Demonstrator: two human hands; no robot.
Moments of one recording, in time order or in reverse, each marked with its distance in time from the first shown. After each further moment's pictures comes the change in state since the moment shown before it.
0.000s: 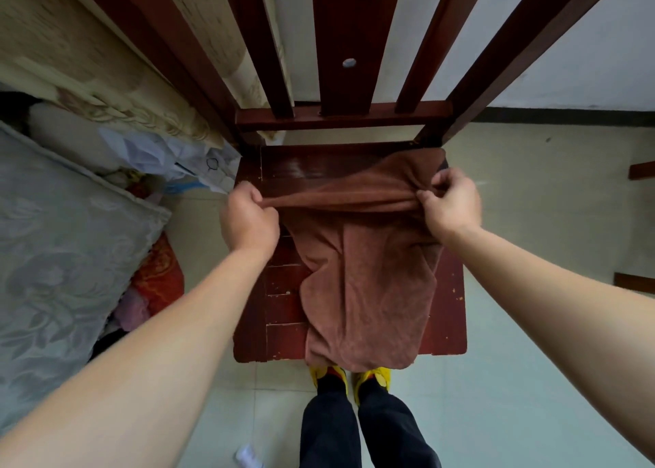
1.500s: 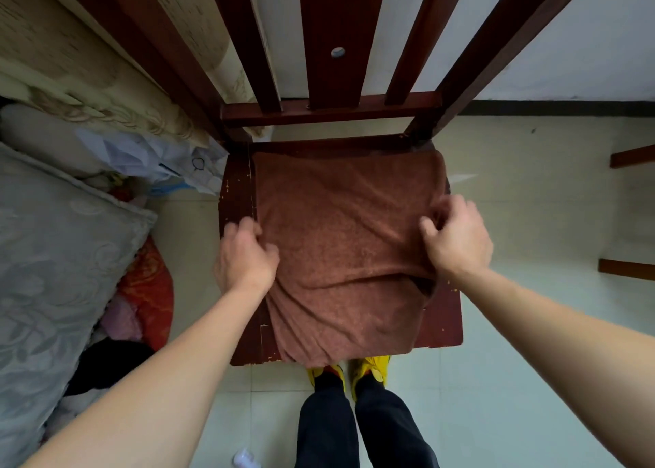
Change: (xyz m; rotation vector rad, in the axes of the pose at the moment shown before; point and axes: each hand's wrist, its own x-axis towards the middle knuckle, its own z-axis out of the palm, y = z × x) left_hand -0.026 -0.048 0.010 0.351 -0.170 0.048; right_hand -0.034 0.046 0.001 -0.308 0.088 -0.049
